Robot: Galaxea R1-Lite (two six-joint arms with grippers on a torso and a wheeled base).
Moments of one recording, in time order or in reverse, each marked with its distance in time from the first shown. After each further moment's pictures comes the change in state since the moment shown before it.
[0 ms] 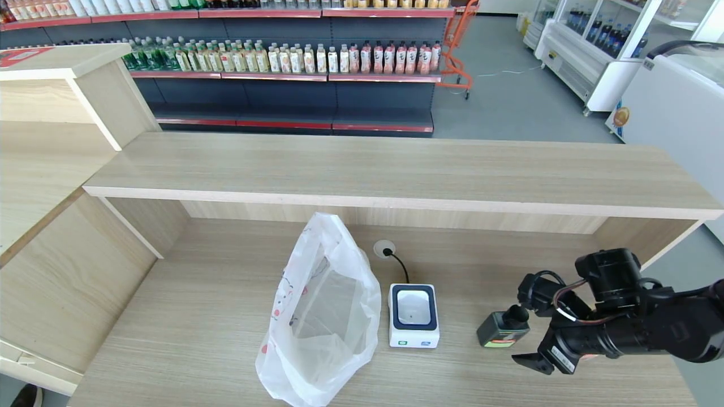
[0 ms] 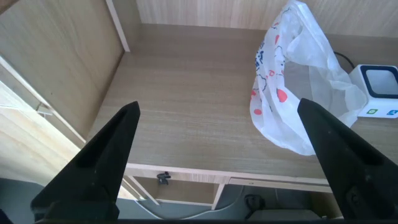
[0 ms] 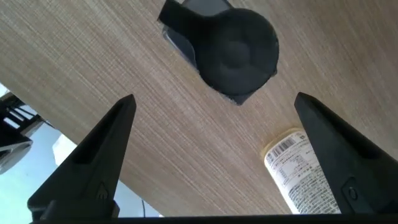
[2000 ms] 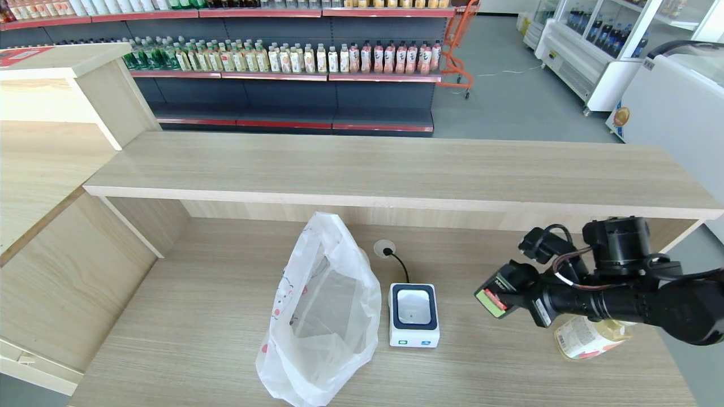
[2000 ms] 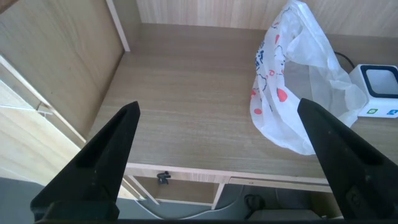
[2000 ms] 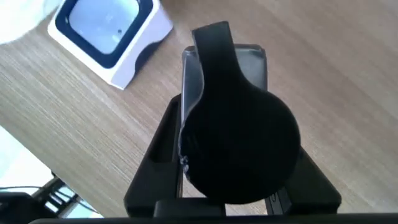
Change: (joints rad) left arm 0.000 0.000 0.000 0.000 0.000 0.000; right arm 0.017 -0.072 -0.075 -0.138 0.140 0.253
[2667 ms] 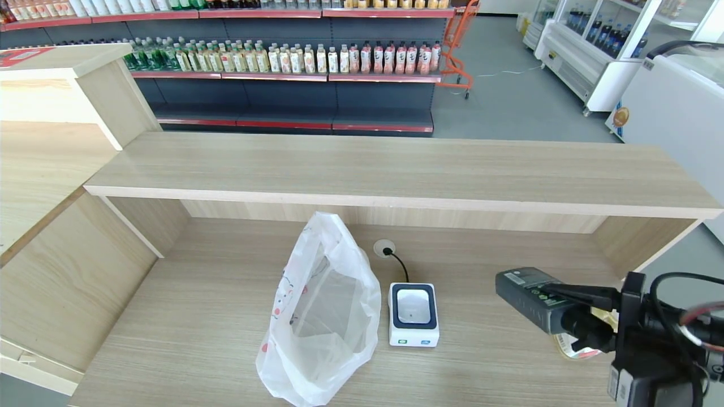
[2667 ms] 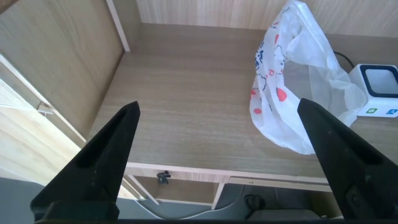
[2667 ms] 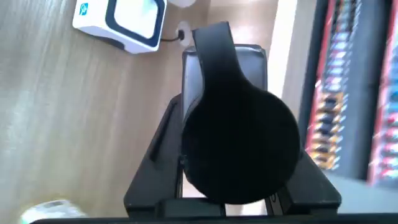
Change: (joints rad) left arm 0.000 0.000 0.000 0.000 0.000 0.000; right arm 0.006 -0.447 0.357 -0.182 0.265 -1.338
